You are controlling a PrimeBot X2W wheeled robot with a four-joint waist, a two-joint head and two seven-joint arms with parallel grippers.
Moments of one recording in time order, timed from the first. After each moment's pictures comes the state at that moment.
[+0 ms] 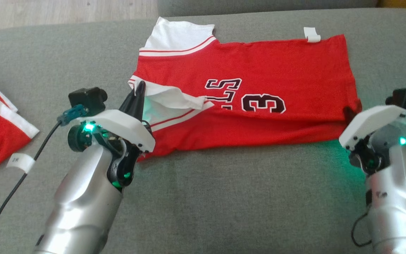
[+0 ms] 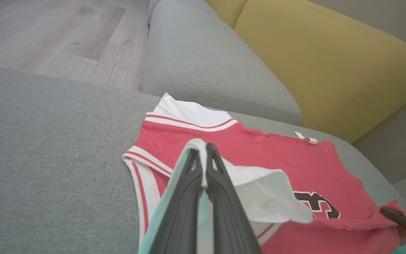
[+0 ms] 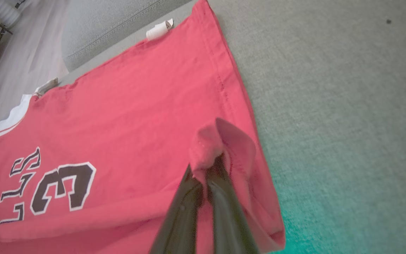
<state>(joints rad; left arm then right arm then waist) -0.59 0.13 -0.45 0.55 -0.73 -0.04 0.09 -0.54 -0.04 -0.28 0.70 0.21 0.12 0.43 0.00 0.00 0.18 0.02</state>
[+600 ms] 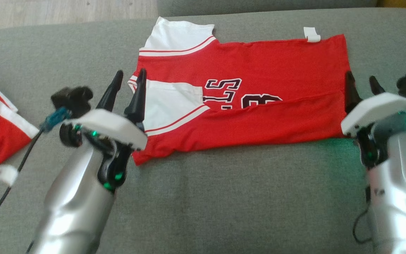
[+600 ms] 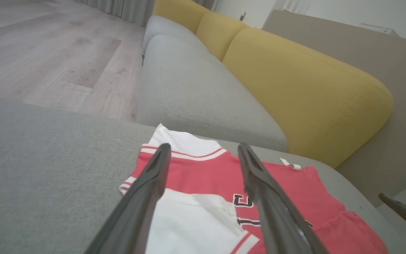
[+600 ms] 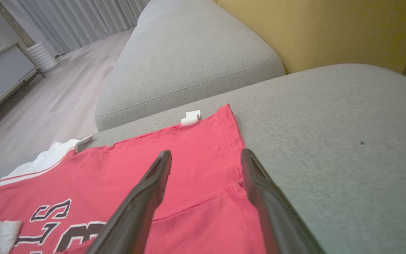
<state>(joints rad) -0.59 0.14 -0.42 0.51 -0.75 -0.09 0.00 -0.59 -0.05 -0.22 0.67 0.19 0.12 0.15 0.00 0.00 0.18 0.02</state>
